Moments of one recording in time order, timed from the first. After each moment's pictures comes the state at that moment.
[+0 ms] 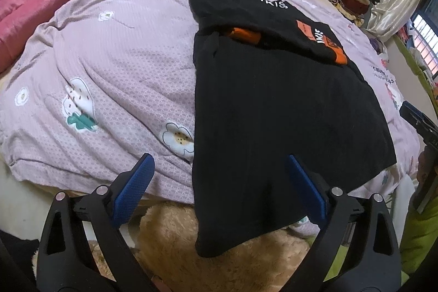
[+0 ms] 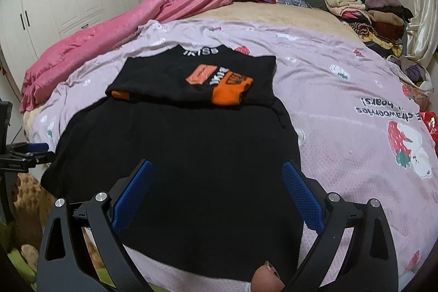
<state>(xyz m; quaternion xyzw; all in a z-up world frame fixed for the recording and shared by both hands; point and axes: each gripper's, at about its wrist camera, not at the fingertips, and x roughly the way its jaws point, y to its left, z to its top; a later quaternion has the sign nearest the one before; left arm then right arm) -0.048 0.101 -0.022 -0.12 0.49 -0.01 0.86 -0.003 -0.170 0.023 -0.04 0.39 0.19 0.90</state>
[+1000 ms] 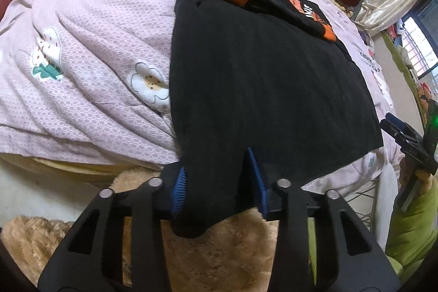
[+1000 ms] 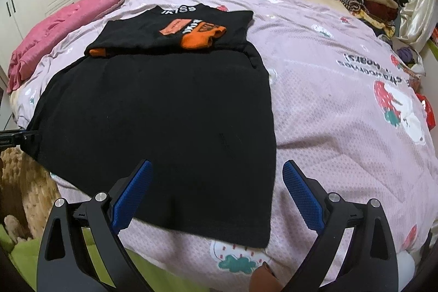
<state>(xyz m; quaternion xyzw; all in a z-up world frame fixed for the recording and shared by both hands) -0.063 0.091 -0.053 -0.16 0.52 -0.06 0.83 -0.021 -0.211 -0.019 -0.05 0.46 0.16 0.87</state>
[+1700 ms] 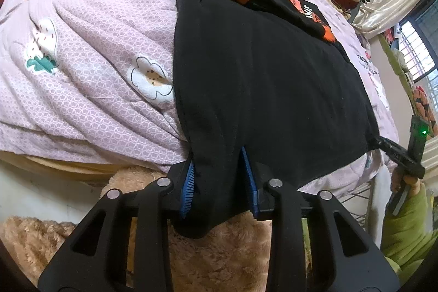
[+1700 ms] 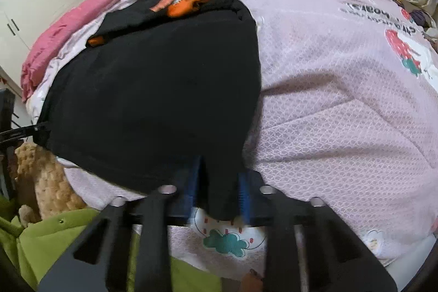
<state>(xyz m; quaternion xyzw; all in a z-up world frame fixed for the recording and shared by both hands) -0.063 0.096 -0.058 -0.18 0.52 -0.07 0.83 -0.027 -0.248 -0.049 0.01 0.50 0.20 0.84</state>
